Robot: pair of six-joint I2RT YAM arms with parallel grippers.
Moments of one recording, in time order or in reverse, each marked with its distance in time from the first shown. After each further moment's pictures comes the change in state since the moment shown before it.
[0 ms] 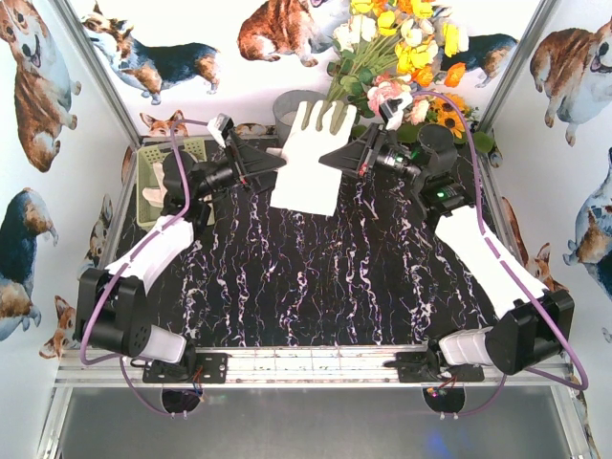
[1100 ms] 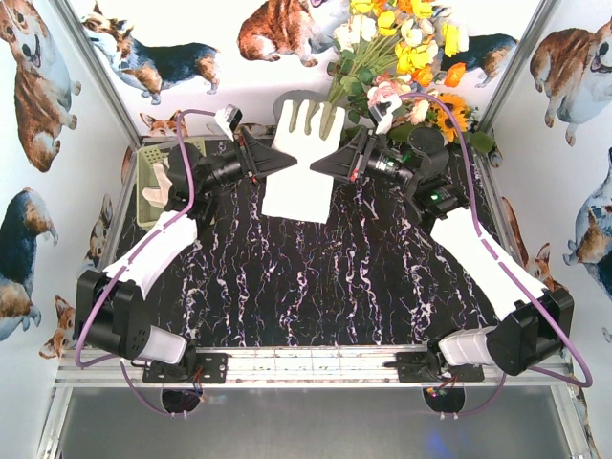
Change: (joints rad) left arm -0.076 -0.002 0.093 -0.055 -0.039 0.033; right arm 0.064 0.000 0.008 -0.014 0.022 -0.039
